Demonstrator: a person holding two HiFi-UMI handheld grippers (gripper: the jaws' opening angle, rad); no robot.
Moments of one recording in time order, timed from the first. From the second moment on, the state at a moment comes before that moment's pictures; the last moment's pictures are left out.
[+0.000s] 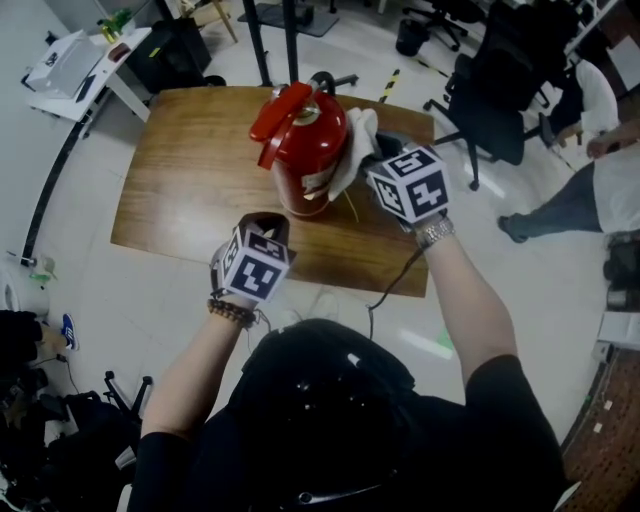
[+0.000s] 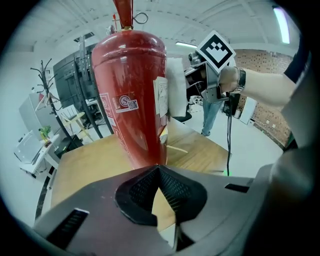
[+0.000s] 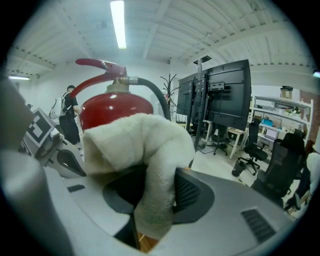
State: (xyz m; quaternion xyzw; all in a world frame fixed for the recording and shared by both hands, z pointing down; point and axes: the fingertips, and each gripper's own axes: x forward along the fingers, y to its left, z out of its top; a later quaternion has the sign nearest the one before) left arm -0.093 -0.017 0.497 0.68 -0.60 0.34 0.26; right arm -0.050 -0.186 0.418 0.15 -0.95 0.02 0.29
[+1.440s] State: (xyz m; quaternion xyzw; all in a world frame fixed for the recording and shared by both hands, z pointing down) left arm -0.041 -0.046 0.514 0.58 -0.68 0.31 0.32; right arm -0.060 -0.175 0.581 0.02 -0.92 0.00 0.40
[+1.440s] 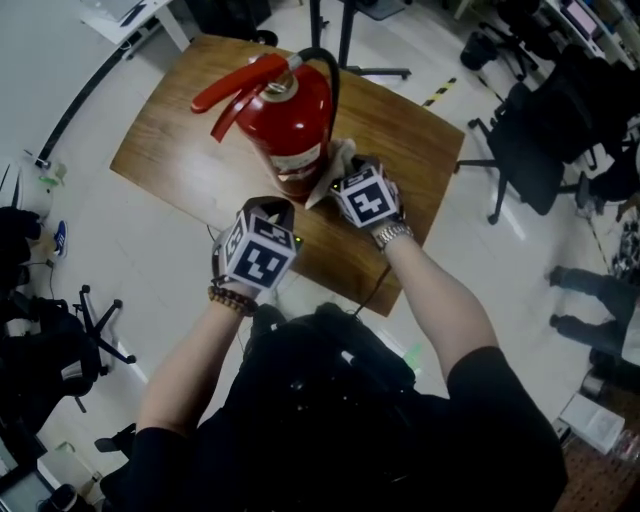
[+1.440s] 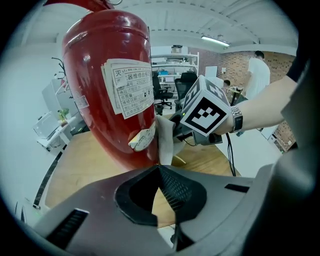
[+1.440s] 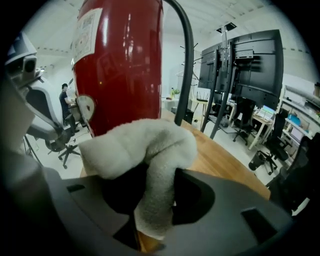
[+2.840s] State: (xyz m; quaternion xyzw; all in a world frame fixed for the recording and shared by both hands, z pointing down) left arm -0.025 -0.006 0.525 0.55 -0.70 0.29 0.35; right arm -0.033 -0.174 0.616 0.04 -0.91 0.02 0.42
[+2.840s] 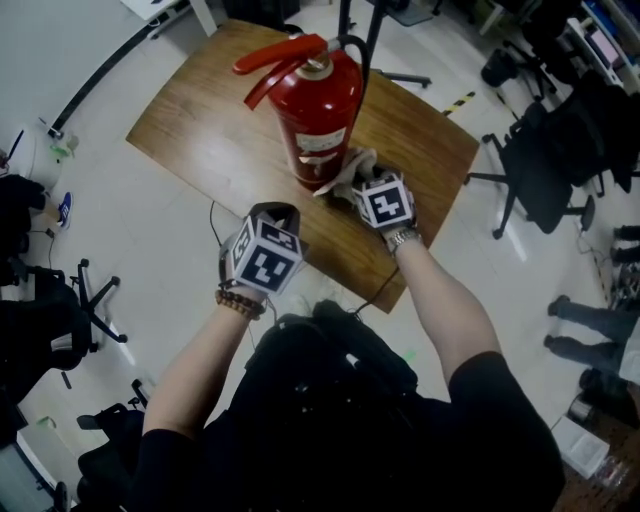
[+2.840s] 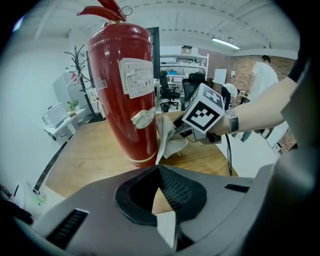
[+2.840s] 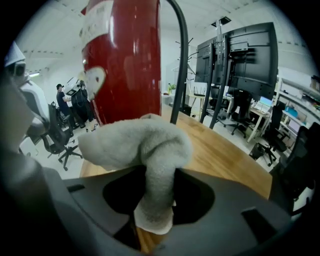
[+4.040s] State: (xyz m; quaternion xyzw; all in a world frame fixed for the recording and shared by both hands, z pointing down) left arm -0.002 -0.011 0.479 0.59 -0.71 0.27 0.28; right arm -0.034 -0.194 0.307 0.08 -0.96 -0.17 0.23
